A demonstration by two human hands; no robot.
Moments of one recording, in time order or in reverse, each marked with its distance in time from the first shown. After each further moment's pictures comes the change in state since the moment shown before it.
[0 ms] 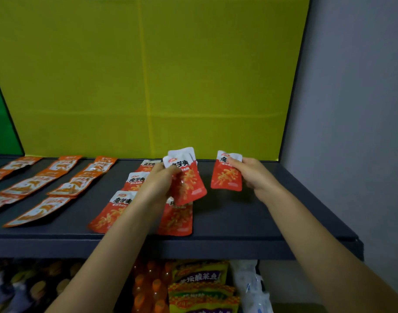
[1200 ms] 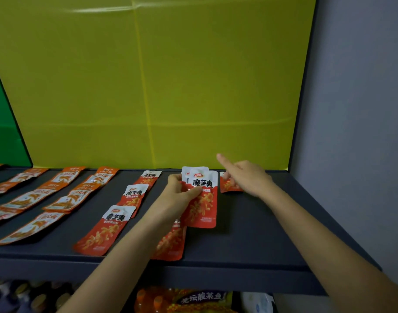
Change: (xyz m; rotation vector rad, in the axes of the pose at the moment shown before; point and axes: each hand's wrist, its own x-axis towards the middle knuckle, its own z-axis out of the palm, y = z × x) left_hand 0.010 -0.013 0.031 0.227 -0.116 0.066; right_hand 0.040 -0.006 -0.010 -0.769 -0.003 -0.152
